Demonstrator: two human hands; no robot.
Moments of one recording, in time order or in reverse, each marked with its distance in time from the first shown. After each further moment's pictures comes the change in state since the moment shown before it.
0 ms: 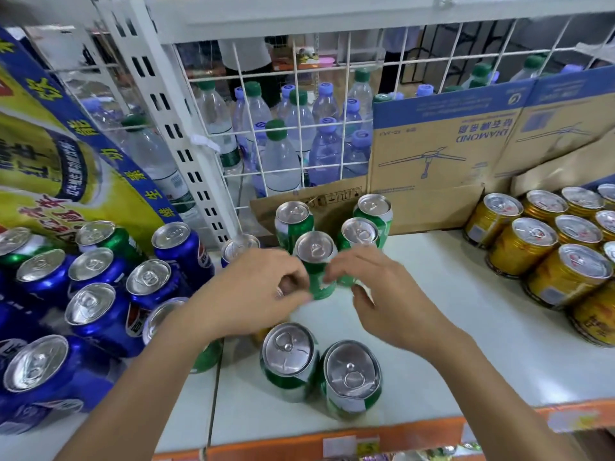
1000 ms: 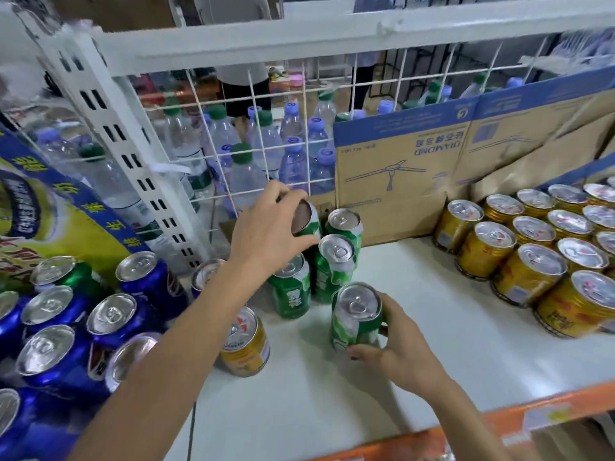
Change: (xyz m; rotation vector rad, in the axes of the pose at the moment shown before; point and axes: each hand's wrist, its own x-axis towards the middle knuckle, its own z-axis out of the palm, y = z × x) left_hand 0.099 0.007 0.003 0.145 0.417 -0.123; right_hand -0.064 0.049 0.032 0.381 0.143 0.600
